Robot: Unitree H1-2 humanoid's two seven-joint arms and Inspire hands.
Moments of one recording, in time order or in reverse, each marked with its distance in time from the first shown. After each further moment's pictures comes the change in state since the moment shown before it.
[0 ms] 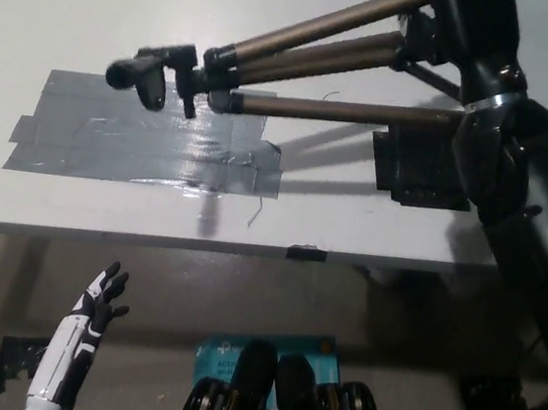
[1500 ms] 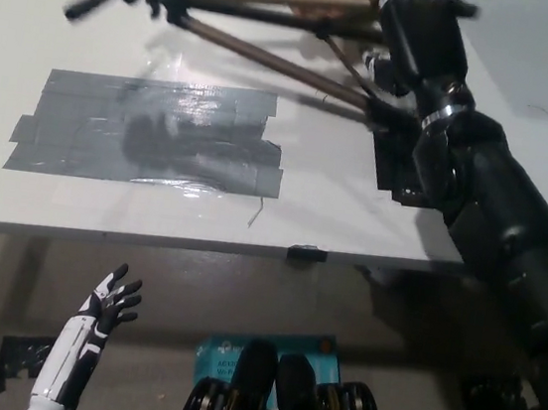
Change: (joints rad) left_arm 0.000 0.011 -0.012 -0.020 -0.004 0.034 -0.026; right_arm -0.060 0.059 0.121 0.291 0.060 0.020 0.011
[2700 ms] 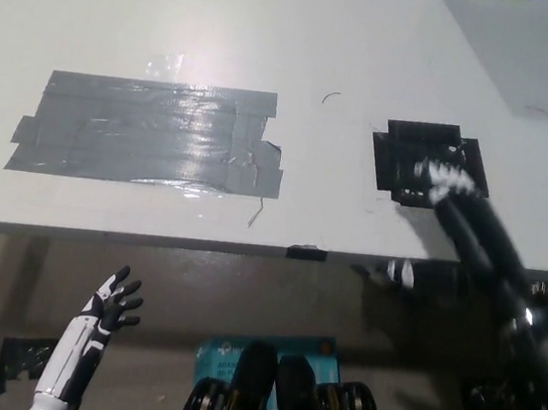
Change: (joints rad) left_arm -0.016 -0.003 0.001 0.037 0.000 0.012 0.000; right_arm 0.699 -0.217 -0.091 -1.044 0.431 0.176 0.430
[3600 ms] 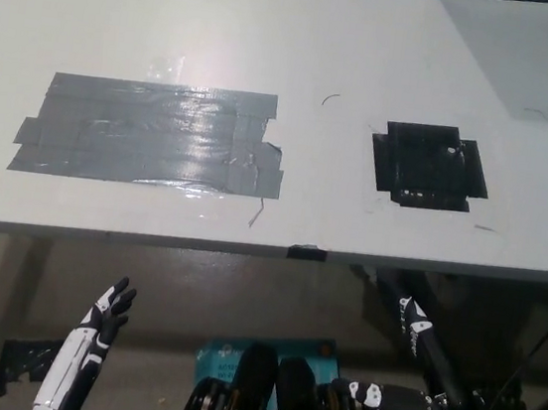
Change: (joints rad) left_arm 0.025 0.001 -0.001 0.034 0.001 -0.063 0.000; right_arm 0.304 0.221 -0.125 0.090 0.353 -0.069 0.084
